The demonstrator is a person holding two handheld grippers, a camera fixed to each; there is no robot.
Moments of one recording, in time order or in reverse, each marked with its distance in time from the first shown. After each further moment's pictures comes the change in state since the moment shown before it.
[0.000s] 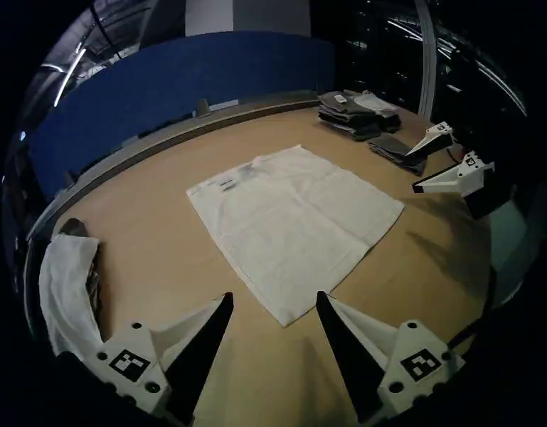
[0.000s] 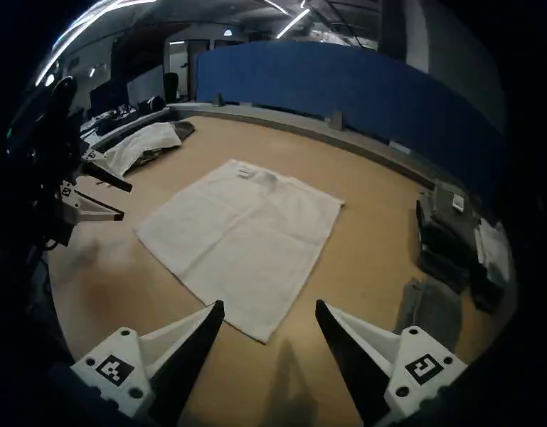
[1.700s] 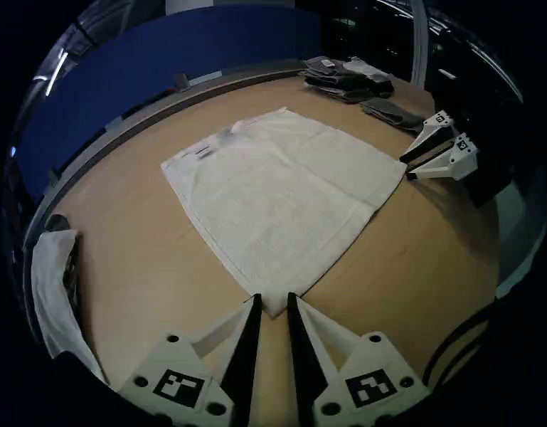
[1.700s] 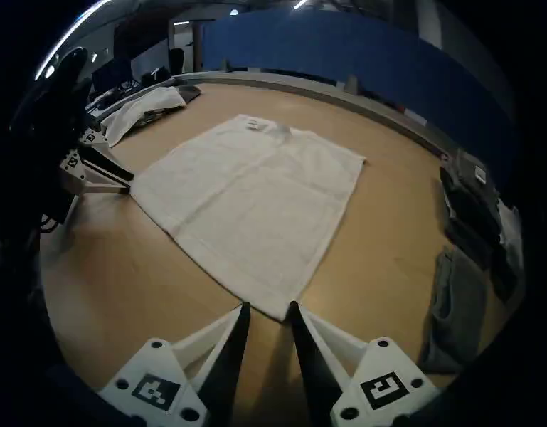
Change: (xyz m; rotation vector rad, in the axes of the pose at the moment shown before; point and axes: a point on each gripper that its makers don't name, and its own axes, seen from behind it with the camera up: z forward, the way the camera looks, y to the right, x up) left arm -0.035 0.019 0.036 -0.030 -0.113 0.059; right arm -0.055 -0.011 0.029 0.034 -0.114 -0.015
